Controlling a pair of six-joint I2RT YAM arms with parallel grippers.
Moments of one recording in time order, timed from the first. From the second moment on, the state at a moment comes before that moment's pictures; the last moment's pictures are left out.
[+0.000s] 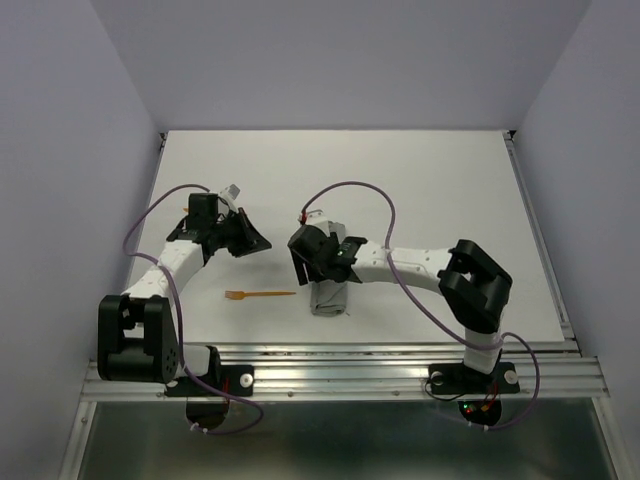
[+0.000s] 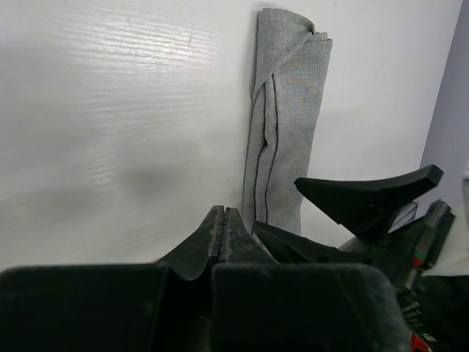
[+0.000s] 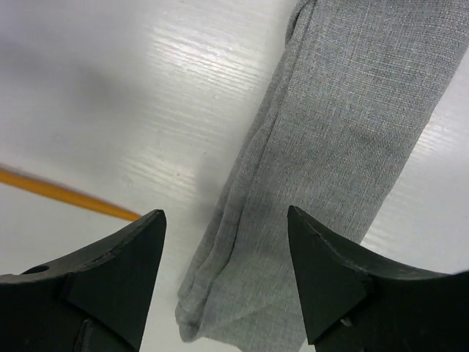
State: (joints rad) left arm -0.08 1.33 0.77 -0.29 0.56 -0.52; right arm 1.04 1.84 1.30 -0.40 0.37 0.60
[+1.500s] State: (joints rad) left arm -0.05 1.35 0.77 -0.31 0.58 -0.46; right arm 1.04 2.12 1.56 -0.58 0.54 0.65
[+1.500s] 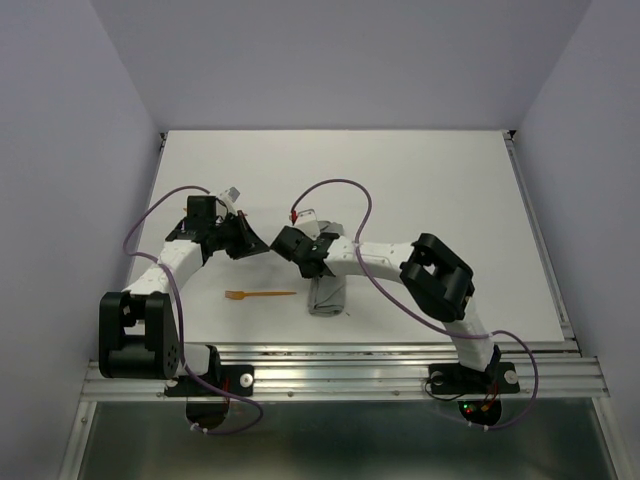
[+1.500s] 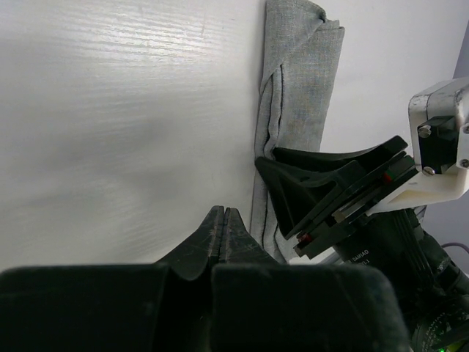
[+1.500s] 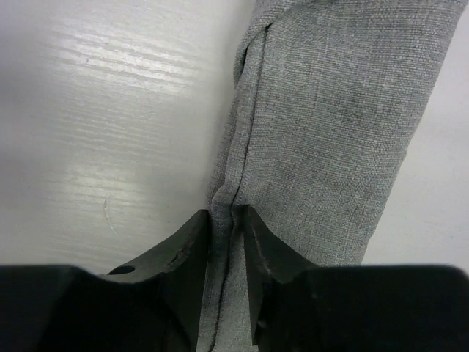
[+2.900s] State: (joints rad) left arm 0.08 1.23 0.75 -0.32 0.63 -0.46; right arm 0.87 1.92 1.16 0.20 -0.31 0.54
